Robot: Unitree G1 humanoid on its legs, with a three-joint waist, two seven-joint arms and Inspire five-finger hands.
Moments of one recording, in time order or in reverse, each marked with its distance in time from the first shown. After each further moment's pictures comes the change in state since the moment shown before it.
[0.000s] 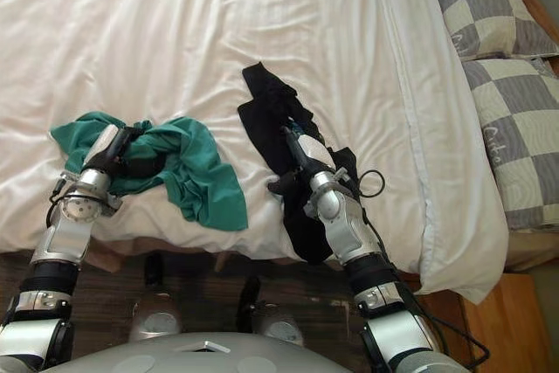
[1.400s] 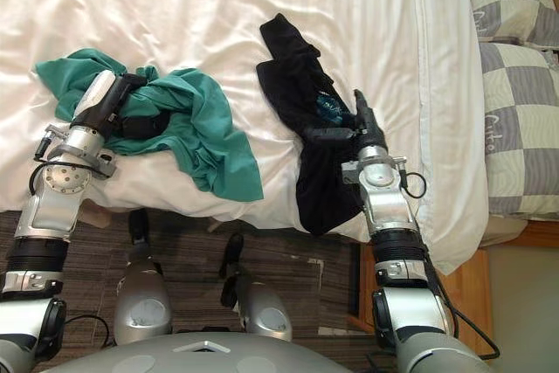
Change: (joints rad) left arm -0.077 0.068 -0.014 -0.172 -0.006 -0.040 -0.043; right arm -0.090 -0.072 -0.326 0.008 0.598 0.073 -0.166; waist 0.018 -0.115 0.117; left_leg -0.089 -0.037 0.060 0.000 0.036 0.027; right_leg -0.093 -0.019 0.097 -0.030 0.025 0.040
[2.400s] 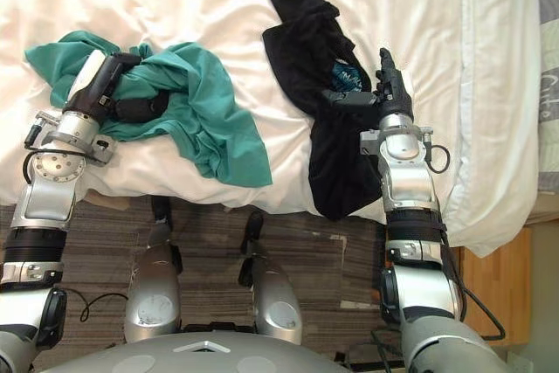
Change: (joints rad) left arm -0.087 0.008 -0.002 -0.009 -0.133 0.006 0.001; right arm -0.186 -0.063 -0.041 0.044 0.001 0.081 0.025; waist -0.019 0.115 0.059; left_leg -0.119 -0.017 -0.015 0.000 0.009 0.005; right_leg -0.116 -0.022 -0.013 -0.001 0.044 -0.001
